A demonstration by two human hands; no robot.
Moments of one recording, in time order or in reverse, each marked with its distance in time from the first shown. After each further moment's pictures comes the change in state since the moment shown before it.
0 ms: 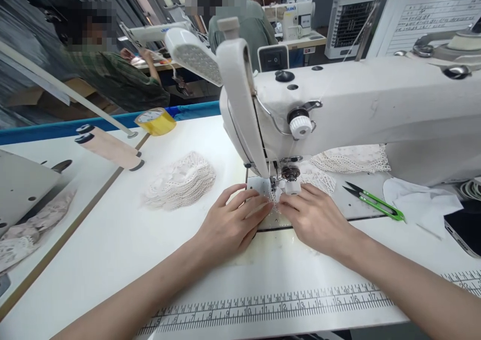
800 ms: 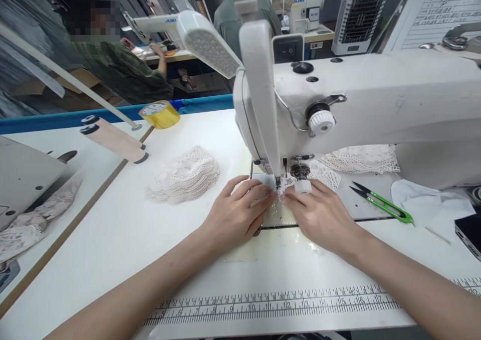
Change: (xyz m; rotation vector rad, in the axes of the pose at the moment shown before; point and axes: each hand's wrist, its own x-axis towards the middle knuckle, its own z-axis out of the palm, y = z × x) left_hand 0.001 -0.006 0.004 0.030 -0.052 -0.074; right_hand 0.001 0.001 -0.001 -0.098 -0.069 0.007
